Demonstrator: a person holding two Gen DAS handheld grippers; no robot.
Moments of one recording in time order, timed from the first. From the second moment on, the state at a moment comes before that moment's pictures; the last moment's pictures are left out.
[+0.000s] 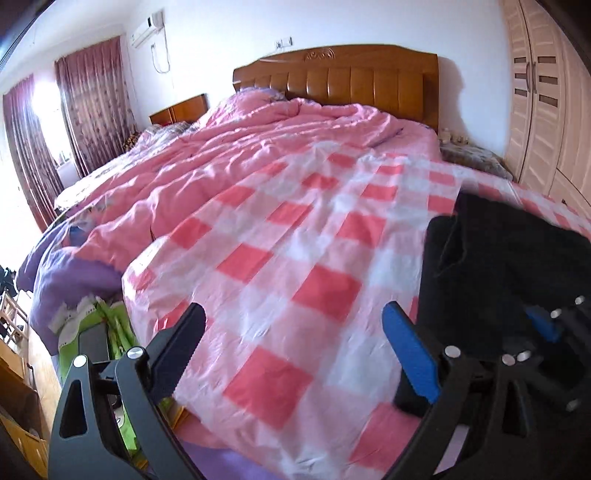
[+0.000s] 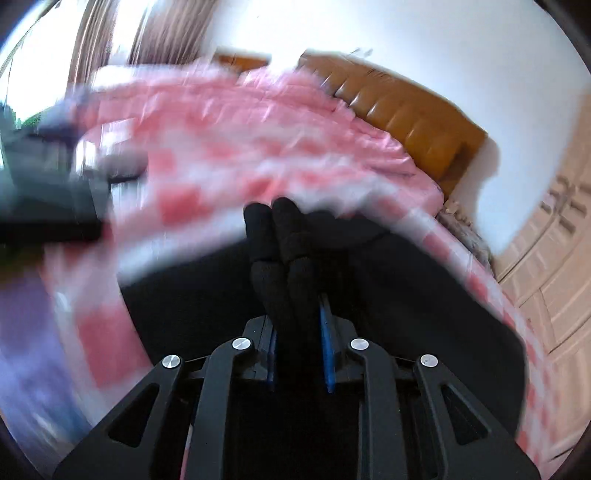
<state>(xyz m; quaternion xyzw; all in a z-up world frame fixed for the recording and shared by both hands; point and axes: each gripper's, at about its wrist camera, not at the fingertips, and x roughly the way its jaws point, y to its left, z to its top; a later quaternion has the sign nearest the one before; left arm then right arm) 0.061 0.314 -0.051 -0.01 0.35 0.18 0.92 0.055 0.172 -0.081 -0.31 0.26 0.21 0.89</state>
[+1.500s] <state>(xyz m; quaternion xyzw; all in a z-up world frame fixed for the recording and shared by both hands) 0.158 0.244 -0.074 -0.26 0.50 -0.11 0.82 0.006 -0.004 -0.035 -0.15 0.22 0.16 0.95</state>
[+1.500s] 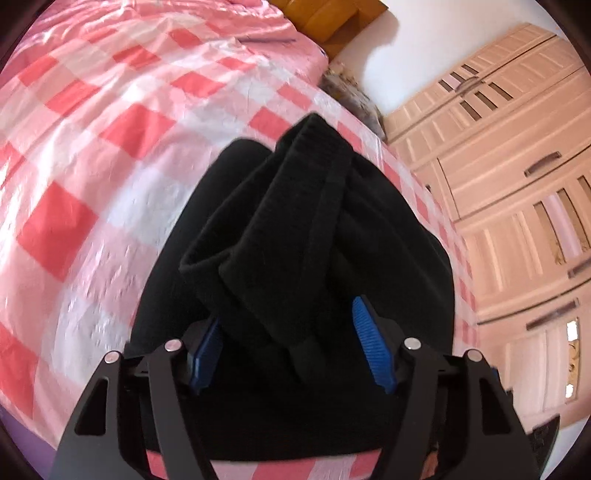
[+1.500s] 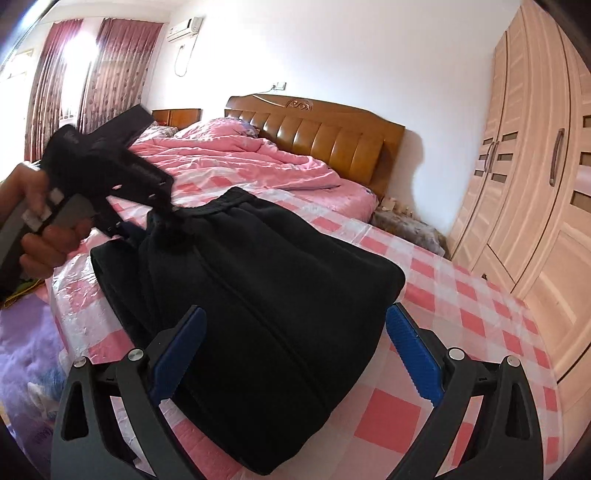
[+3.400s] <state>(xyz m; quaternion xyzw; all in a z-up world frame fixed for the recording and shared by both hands) 0.055 0.162 -0.013 0.06 0.31 -0.01 0.95 0.115 -0.070 0.001 0.04 0.30 0.33 0.89</state>
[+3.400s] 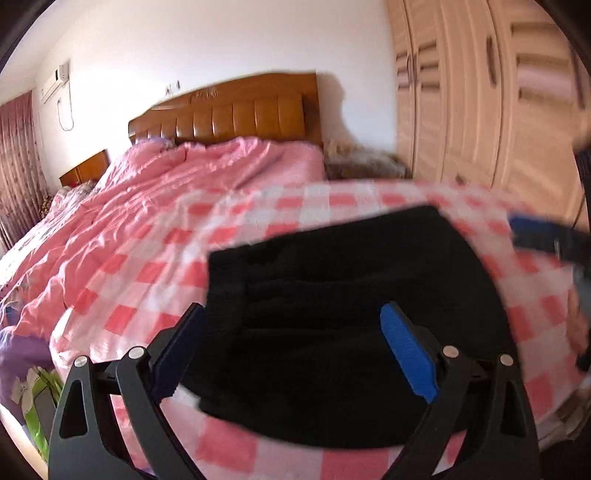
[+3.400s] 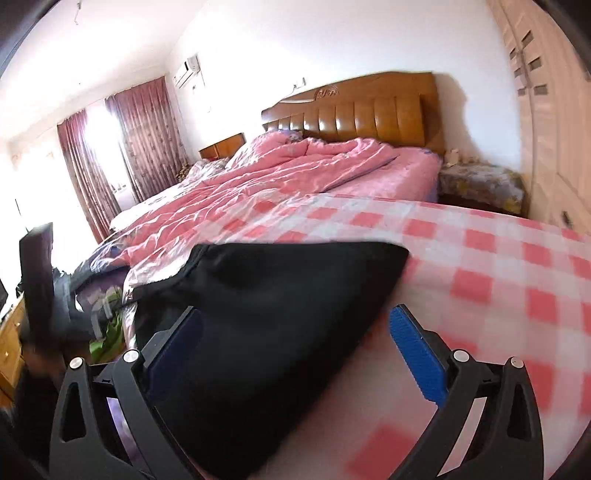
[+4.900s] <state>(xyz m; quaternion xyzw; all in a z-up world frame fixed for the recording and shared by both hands) 0.085 0.203 -0.070 0.00 0.36 0.02 0.93 0.255 0.137 -0.058 -0.09 0.51 0.30 0.80</state>
